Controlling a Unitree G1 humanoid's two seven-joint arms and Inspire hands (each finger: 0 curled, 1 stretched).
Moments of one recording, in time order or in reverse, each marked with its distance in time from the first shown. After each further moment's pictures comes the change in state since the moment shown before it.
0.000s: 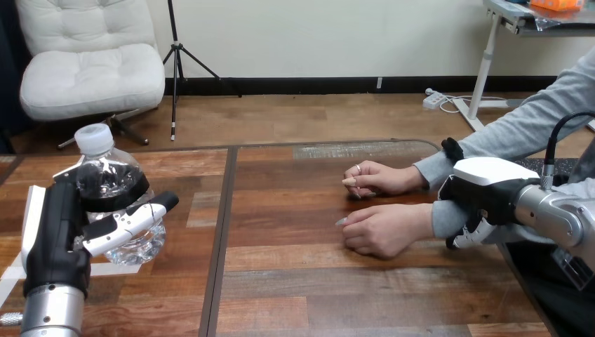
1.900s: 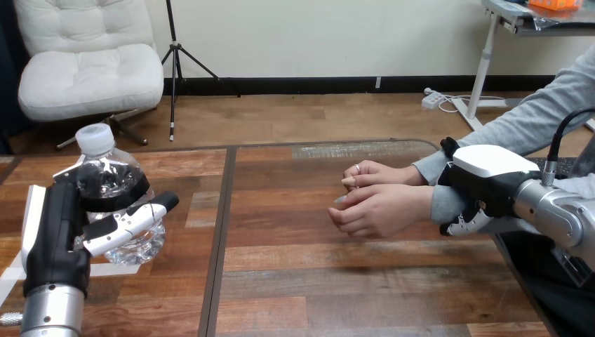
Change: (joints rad) left arm 0.000 0.000 0.000 0.000 0.011 -0.003 0.003; right arm 0.001 0.000 -0.001 0.000 0.011 -0.022 -0.093
